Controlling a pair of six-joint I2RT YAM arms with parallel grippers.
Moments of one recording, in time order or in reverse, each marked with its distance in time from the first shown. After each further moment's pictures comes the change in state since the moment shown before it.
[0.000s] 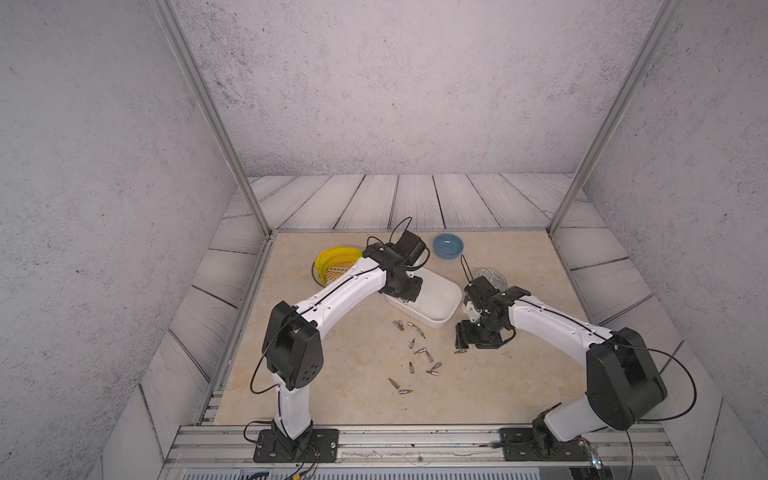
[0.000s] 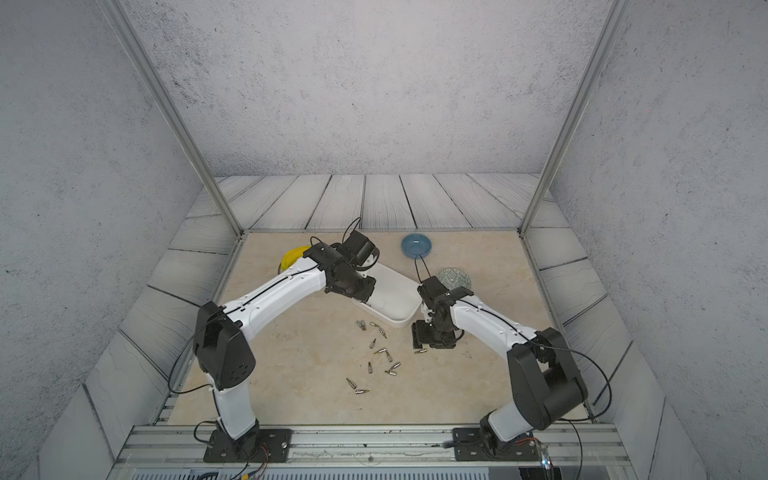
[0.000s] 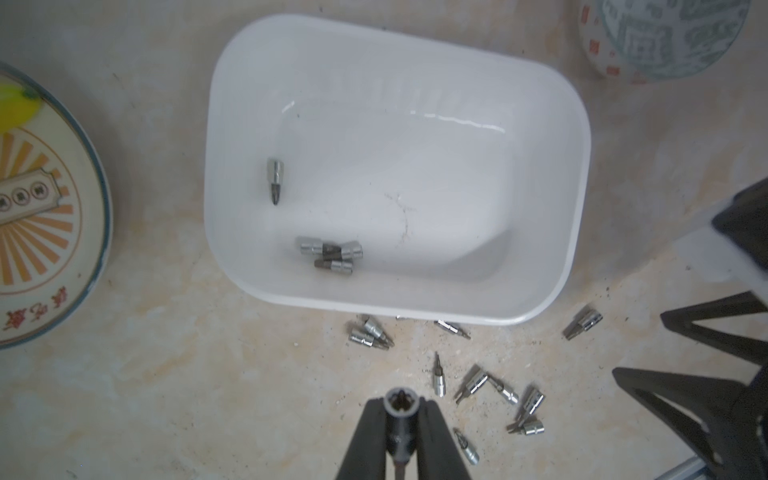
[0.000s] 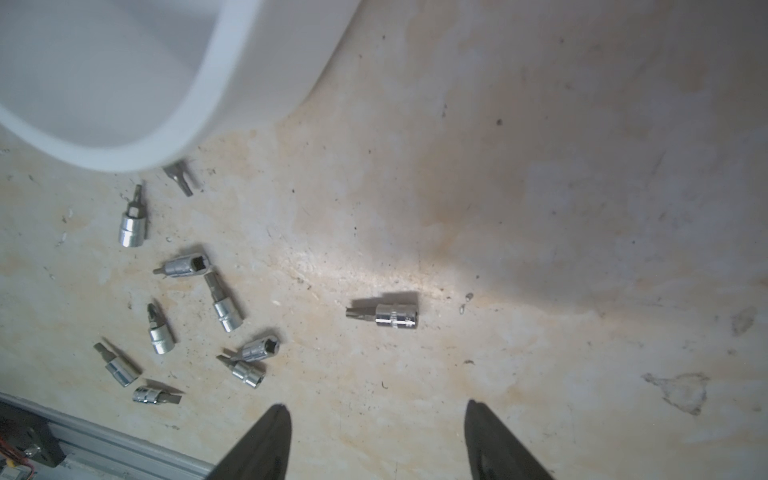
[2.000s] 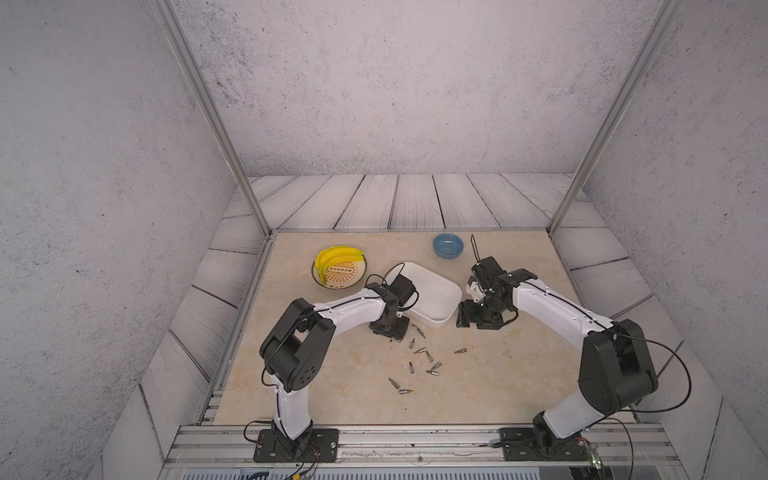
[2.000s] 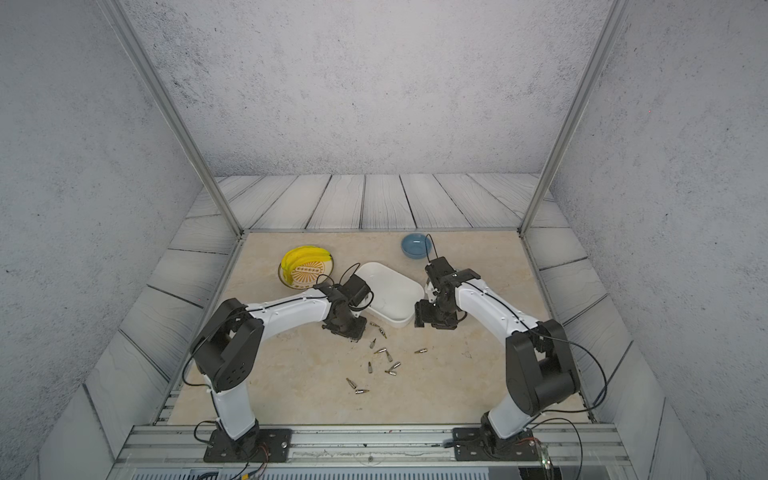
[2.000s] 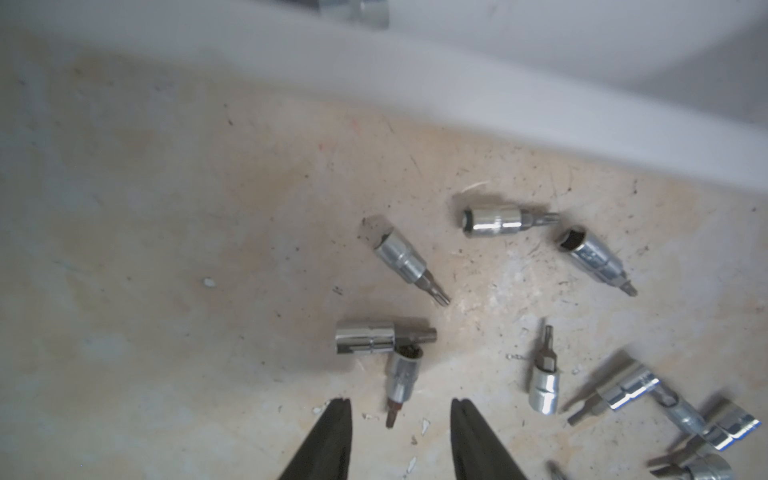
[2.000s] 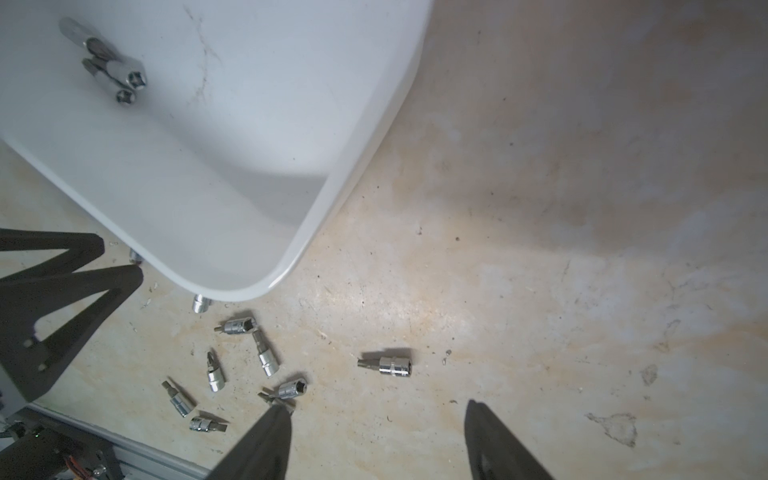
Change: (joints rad) left arm -0.021 -0.055 -0.584 0.323 0.014 -0.062; right arm -0.105 0.069 0.166 -0.038 -0.034 -0.047
